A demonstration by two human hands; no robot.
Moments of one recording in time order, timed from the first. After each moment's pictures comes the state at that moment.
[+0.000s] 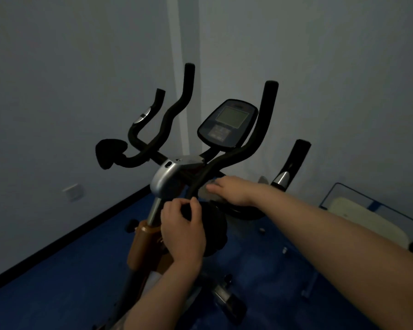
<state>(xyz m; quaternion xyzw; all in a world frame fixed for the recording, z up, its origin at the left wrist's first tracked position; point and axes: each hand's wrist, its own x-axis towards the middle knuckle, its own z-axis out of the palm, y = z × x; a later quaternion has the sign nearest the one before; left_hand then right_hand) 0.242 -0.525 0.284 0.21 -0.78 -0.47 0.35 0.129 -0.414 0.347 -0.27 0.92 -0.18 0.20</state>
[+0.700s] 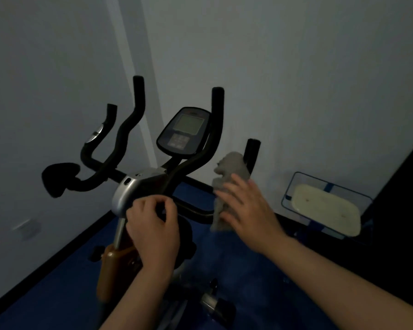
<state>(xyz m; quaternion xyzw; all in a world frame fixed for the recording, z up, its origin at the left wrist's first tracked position) 0.235 -0.519 0.318 0.09 -0.84 -0.41 0.33 0.204 -0.310 0.302 -0.27 0.92 -0.13 -0.27</state>
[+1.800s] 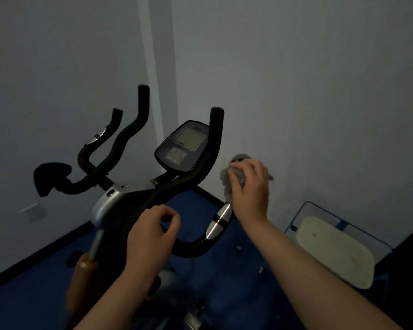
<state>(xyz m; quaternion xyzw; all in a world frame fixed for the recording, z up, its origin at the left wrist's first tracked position) 0.199 -0.481 0.328 0.07 -0.89 -0.38 0.22 0.100 -0.297 0.347 -0.13 0.81 -0.43 -0.38</state>
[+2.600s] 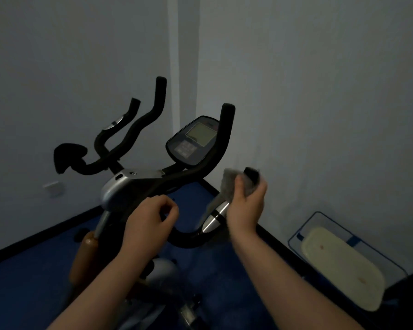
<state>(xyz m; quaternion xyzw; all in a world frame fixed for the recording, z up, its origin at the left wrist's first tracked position) 0.203 -0.478 0.331 0.10 -0.91 -0.35 0.22 0.123 -0.320 0.335 0.05 0.65 -0.73 -0.22</state>
